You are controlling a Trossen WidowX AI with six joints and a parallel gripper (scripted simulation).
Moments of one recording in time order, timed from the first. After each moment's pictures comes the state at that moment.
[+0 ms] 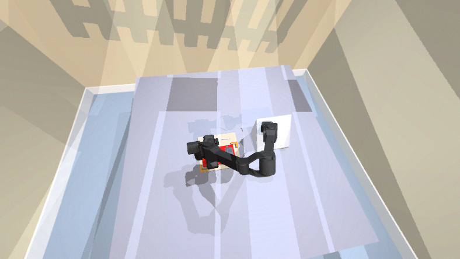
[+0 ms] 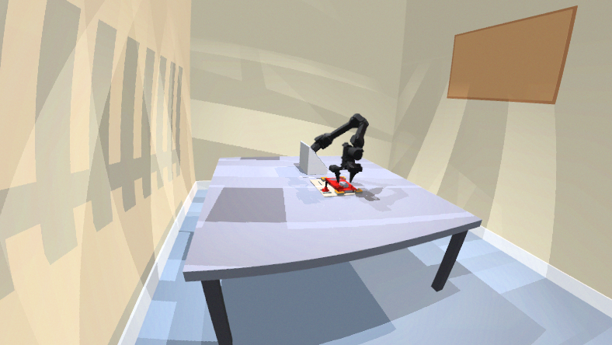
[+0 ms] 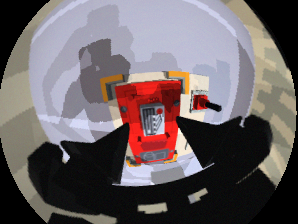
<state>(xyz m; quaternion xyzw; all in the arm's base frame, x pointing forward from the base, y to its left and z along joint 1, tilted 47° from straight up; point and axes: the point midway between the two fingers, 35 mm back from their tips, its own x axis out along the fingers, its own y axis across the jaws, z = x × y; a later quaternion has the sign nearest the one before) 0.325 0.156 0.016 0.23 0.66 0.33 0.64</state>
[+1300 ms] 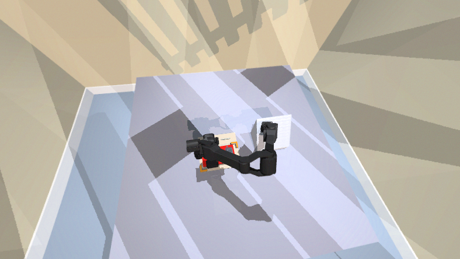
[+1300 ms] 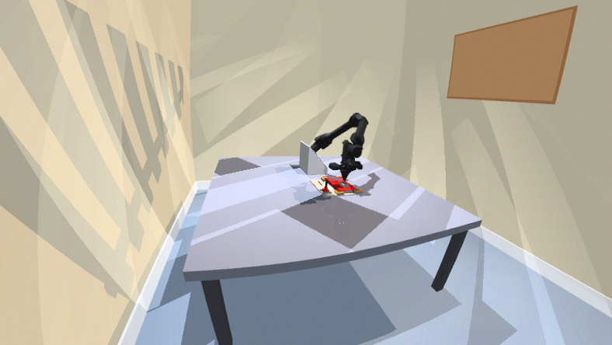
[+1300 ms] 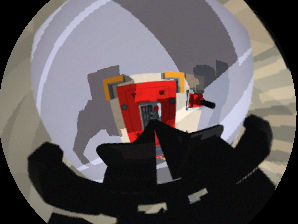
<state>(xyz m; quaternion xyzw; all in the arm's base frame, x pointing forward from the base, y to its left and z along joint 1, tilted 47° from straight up) 0.326 0.145 0.024 0.23 0.66 0.32 0.64</state>
